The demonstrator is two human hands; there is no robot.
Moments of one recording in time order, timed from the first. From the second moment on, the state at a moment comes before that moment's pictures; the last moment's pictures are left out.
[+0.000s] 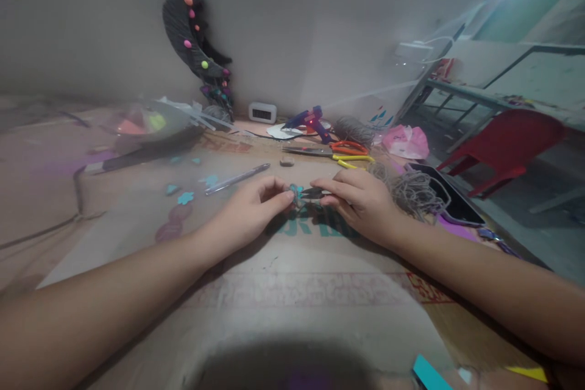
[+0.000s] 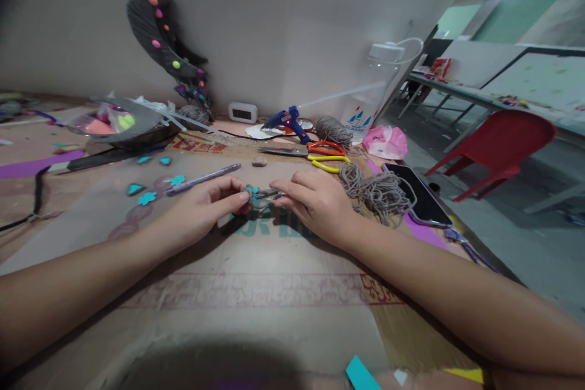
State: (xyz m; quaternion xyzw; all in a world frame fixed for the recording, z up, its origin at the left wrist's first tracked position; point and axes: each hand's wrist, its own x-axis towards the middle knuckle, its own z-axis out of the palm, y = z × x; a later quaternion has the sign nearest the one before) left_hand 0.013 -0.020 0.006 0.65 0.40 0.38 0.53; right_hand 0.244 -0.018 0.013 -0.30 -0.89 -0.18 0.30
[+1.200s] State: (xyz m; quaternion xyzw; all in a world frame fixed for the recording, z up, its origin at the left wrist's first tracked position) left_hand 0.012 -0.020 0.005 0.65 0.38 0.36 0.54; right_hand 0.243 -0.016 0.012 -0.28 -0.90 -0.16 0.30
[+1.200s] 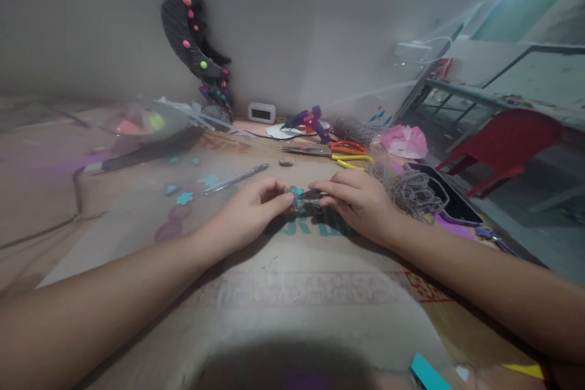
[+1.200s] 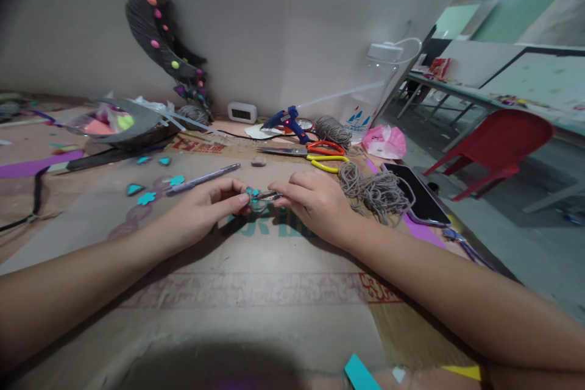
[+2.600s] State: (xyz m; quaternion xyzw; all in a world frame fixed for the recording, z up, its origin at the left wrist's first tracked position) left_hand 0.011 -0.019 0.003 0.67 0.42 0.37 0.49; right_hand 0.228 -0.022 0.021 -0.42 -0.82 0.11 0.36
